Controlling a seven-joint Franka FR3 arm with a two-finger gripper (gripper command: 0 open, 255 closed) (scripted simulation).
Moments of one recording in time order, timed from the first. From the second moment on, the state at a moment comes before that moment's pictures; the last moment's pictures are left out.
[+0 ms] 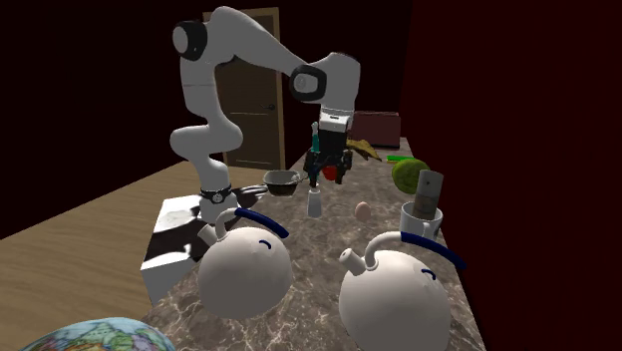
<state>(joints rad) 0.13 -0.05 0.55 -2.12 -0.10 2.00 0.52</state>
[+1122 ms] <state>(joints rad) 0.28 0.41 0.57 -1.82 -0.35 2.04 0.77</state>
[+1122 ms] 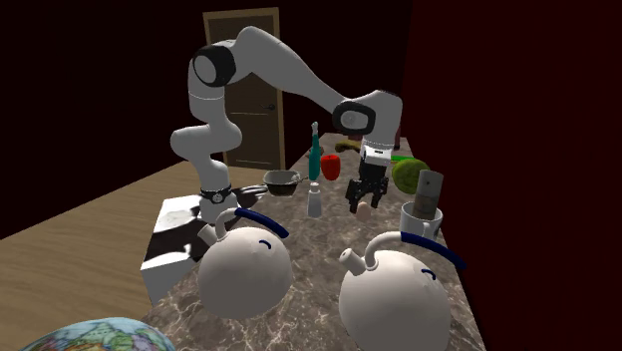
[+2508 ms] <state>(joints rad) 0.27 0.40 0.57 -1.82 -0.34 2.04 0.77</state>
